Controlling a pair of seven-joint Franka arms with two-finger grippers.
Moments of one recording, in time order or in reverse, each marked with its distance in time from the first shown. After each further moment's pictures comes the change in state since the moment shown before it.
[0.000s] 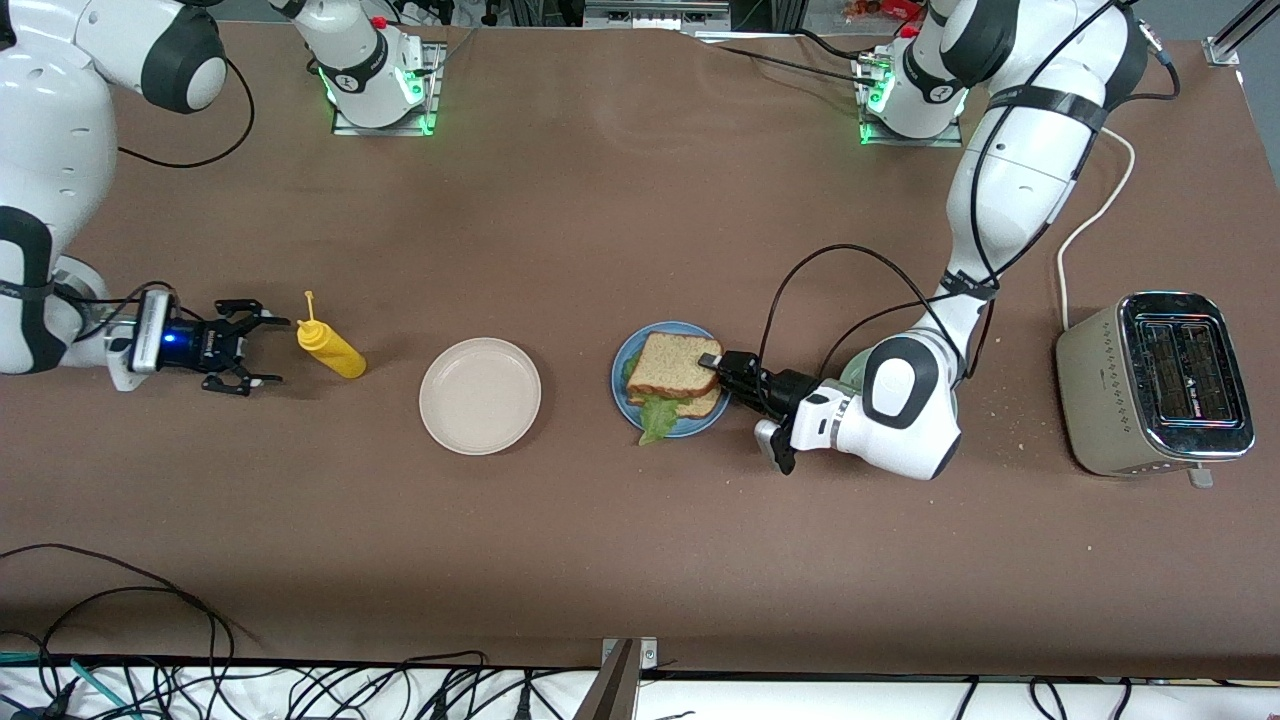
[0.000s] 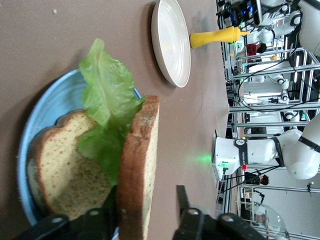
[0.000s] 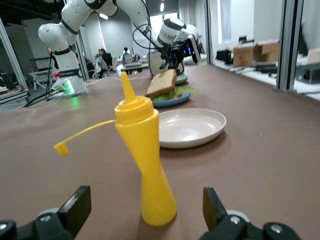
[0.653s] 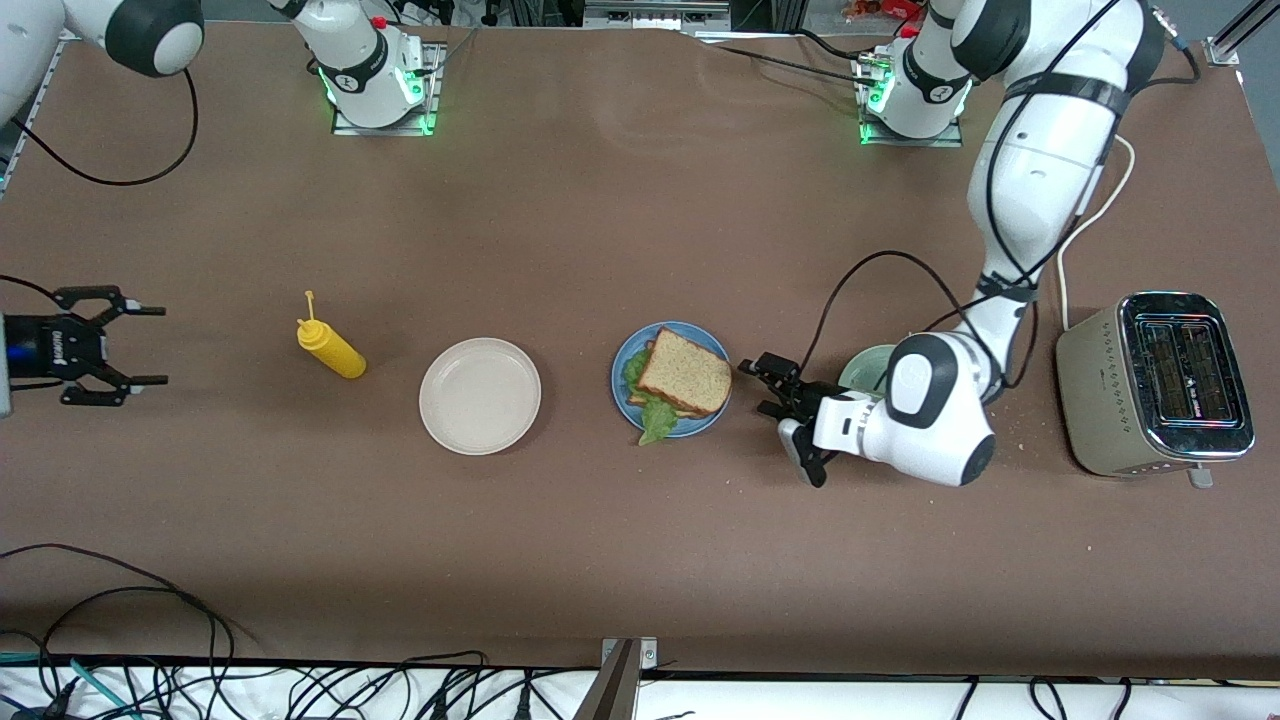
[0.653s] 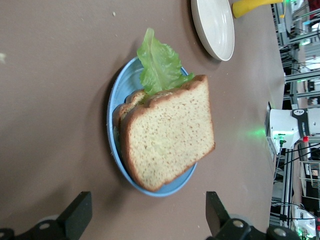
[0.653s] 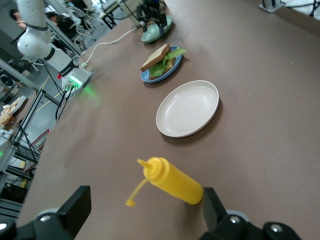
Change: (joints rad) left arm 0.029 -0.063 0.018 0.002 0.253 0.042 0.040; right arm 0.021 -0.159 -0.085 0.426 -0.248 -0.115 0.844
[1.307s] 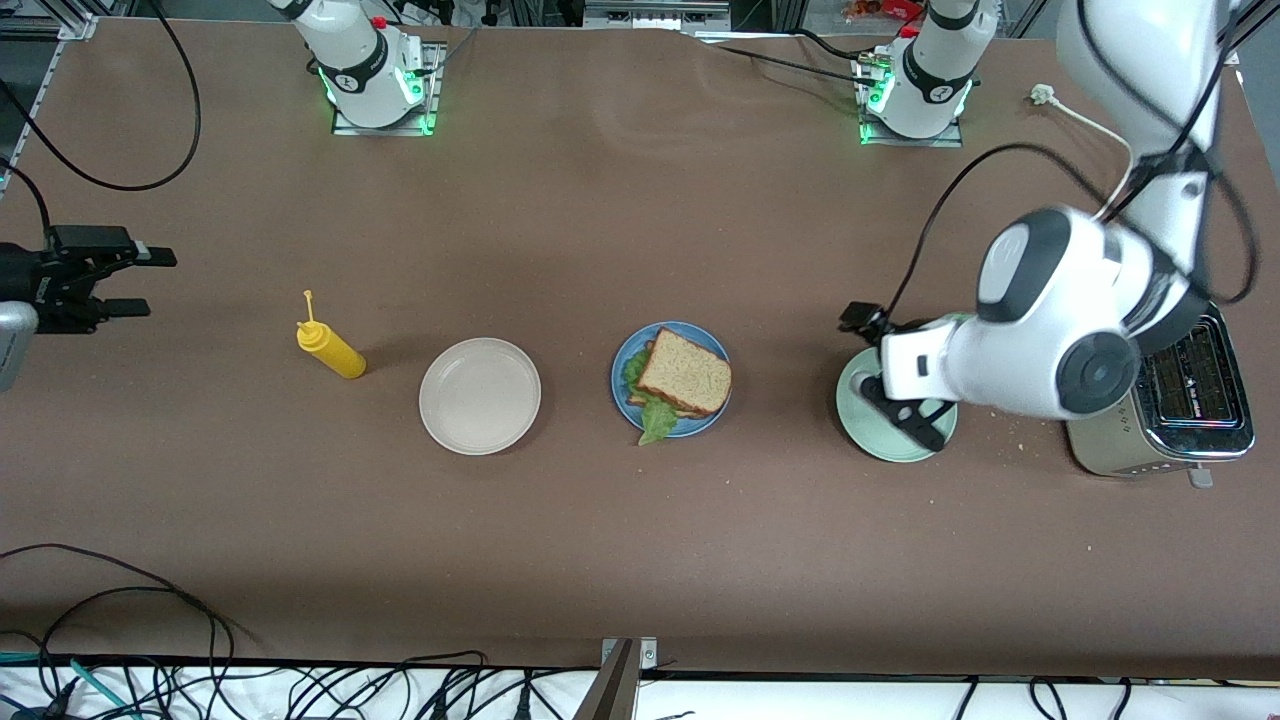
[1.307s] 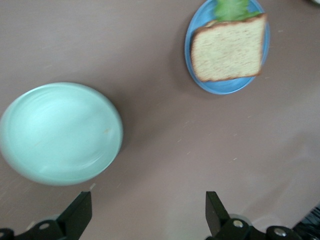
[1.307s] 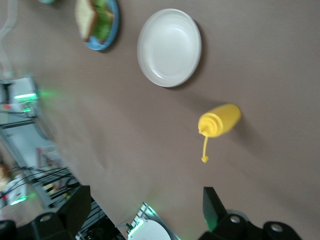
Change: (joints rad) left arm 0.009 -0.373 0.001 0.012 0.557 -0.290 -0.482; right arm 0.008 -0.321 0.415 0.042 -0.577 0.066 1.021
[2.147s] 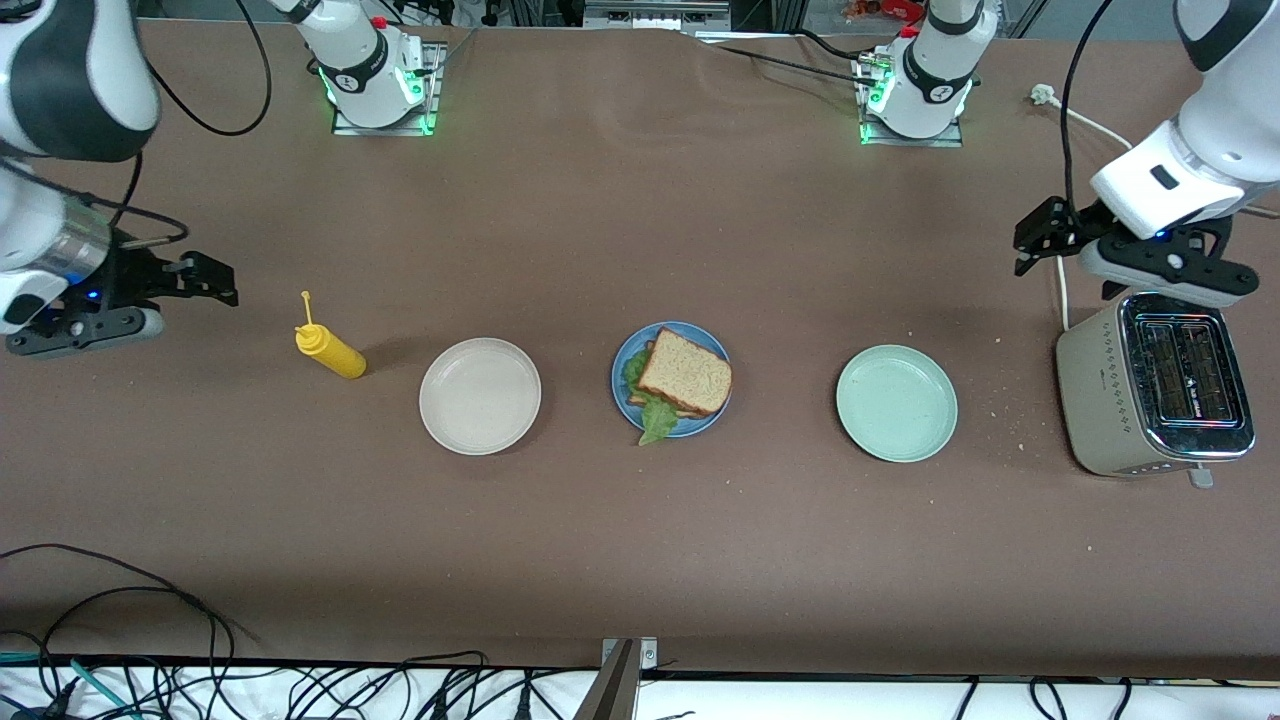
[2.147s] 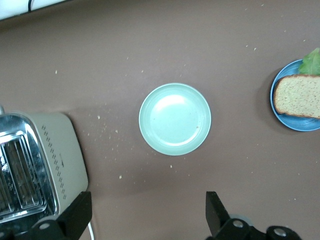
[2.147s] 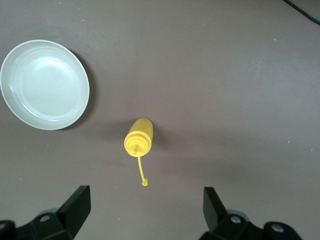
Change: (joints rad) left arm 0.115 -0.565 0.070 -0.443 0.154 0.261 -0.148; right arm 0.006 -0.369 0.297 -0.608 -0.515 0.667 0.531
